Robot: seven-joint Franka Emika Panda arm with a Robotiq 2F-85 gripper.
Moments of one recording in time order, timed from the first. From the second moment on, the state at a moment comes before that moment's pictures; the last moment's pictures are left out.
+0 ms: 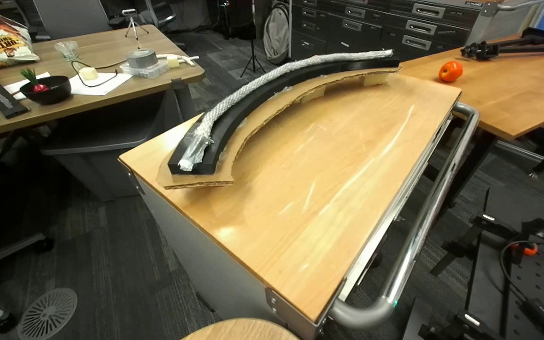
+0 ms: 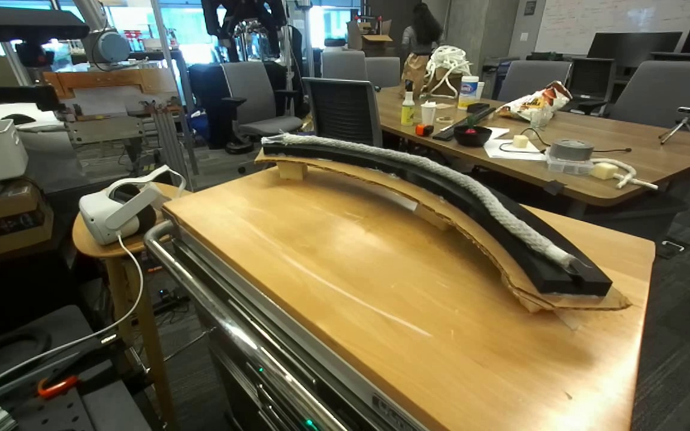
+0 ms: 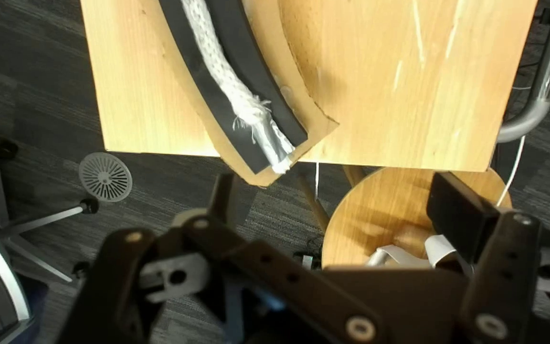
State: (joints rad) arm 0.22 0.09 0.17 -1.74 -0.11 1.94 -1.17
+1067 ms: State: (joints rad) arm 0.21 0.37 0.17 -1.63 -0.30 1.97 -0.98
